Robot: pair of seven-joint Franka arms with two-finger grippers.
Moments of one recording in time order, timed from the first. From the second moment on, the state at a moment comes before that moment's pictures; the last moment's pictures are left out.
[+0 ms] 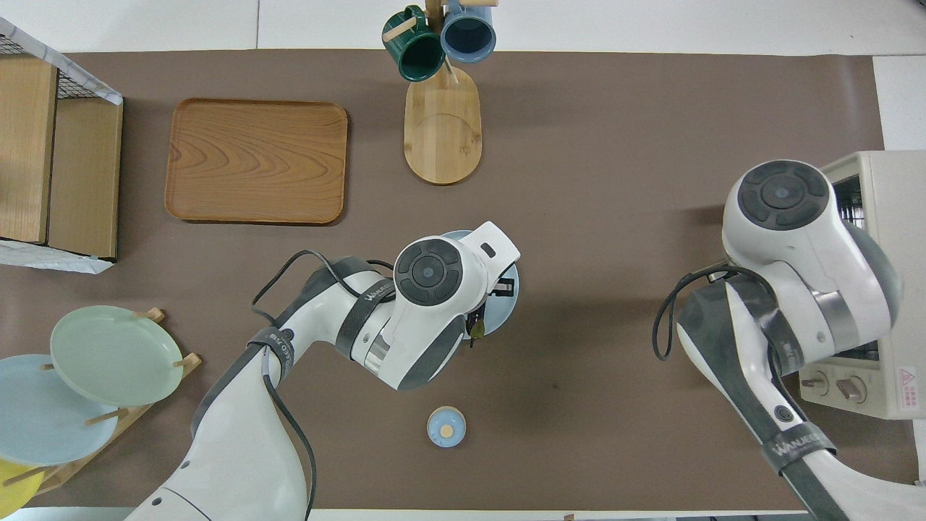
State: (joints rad) left arm -0.68 0.40 -0.10 -1.88 -0.12 2.41 -0.53; right arm 0.14 0.03 -0.01 -2.07 -0.43 1.88 0.02
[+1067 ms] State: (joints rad) left arm -0.22 0.31 -0.07 -1.69 -0.12 2.08 -0.23; right arm -0.06 -0.08 -0.01 -1.98 -0.29 1.74 -0.17
